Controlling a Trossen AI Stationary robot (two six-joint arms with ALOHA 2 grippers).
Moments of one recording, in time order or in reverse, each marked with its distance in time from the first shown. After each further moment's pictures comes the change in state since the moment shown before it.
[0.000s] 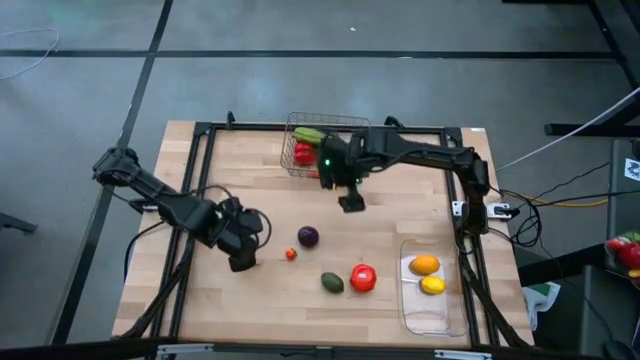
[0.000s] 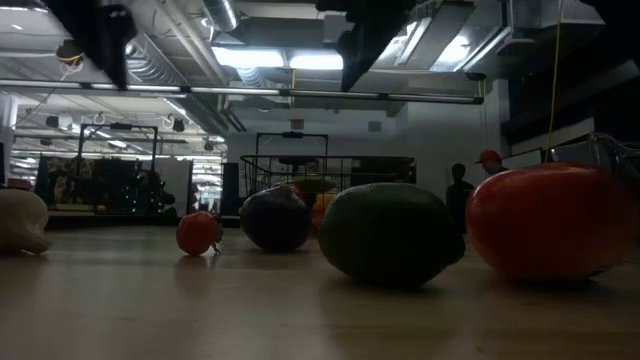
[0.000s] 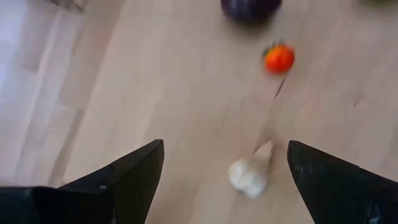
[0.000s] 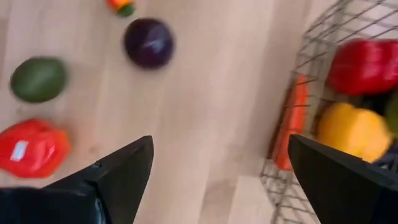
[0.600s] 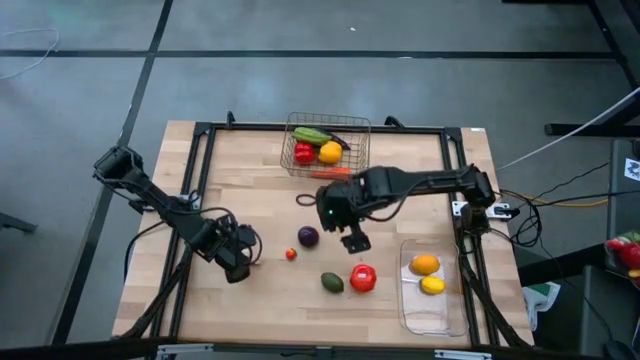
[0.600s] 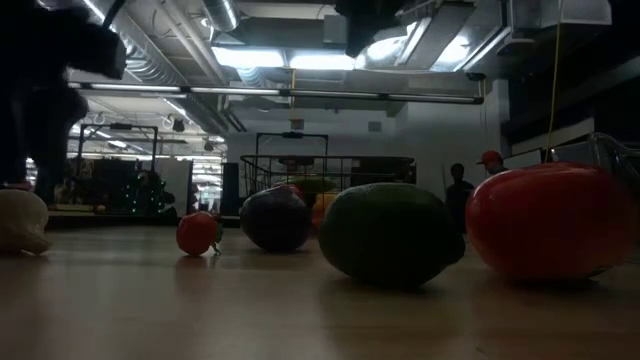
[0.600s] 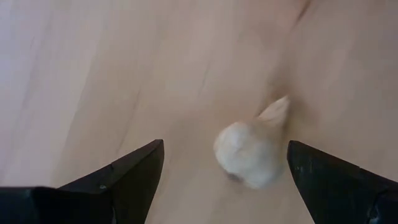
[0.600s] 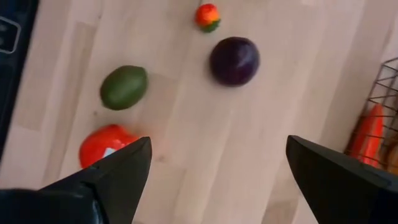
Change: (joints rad) left arm -0.114 0.000 -0.364 0.315 0.068 -0.161; right arm 0.247 0.000 0.000 -0.002 0.000 0.162
